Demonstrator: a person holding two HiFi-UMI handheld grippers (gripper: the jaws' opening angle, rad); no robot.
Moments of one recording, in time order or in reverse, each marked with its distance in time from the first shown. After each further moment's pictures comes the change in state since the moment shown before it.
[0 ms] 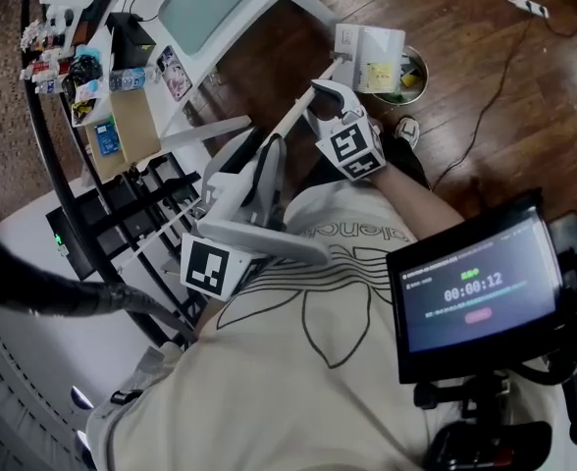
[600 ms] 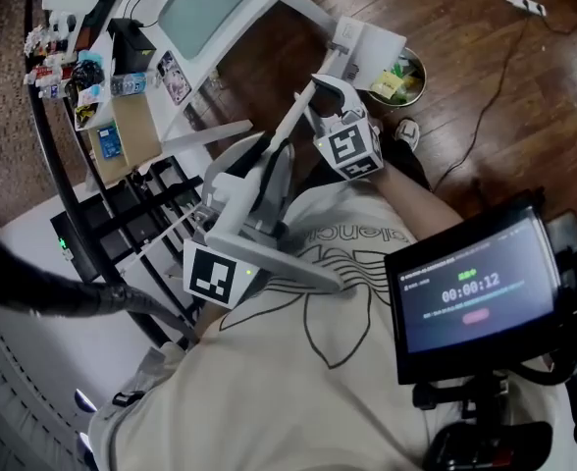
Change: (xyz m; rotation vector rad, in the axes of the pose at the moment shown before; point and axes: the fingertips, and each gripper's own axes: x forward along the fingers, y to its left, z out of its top) left arm 0.006 -0.027 0.016 0.155 -0.046 -0.104; right arm -0.007 -0.015 0.022 -0.019 -0.076 -0.087
